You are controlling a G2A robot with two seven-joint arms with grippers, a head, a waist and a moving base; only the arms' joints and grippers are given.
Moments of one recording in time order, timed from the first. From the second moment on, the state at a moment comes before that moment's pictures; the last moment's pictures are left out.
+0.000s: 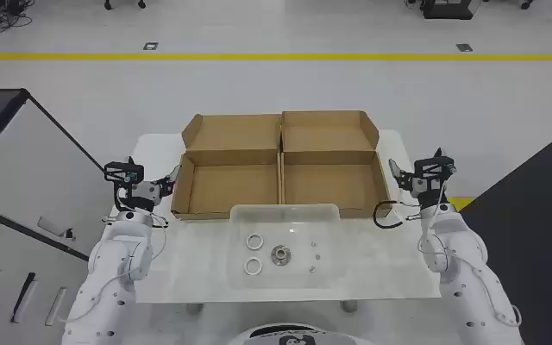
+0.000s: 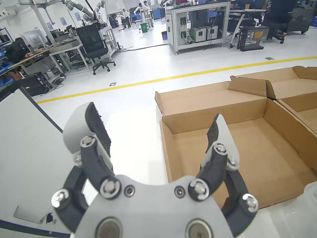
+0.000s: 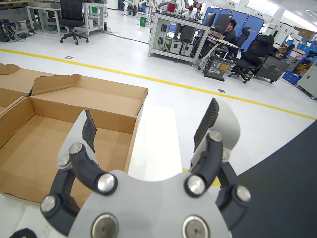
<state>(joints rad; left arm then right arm) 1.73 -1.15 -1.60 -1.80 1.33 0.00 0.00 -1.73 -1.15 1.60 -1.81 -1.32 -0.01 0.00</state>
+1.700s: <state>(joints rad) 1.73 -1.15 -1.60 -1.80 1.33 0.00 0.00 -1.15 -0.85 1.21 -2.23 -0.59 -0.51 1.31</state>
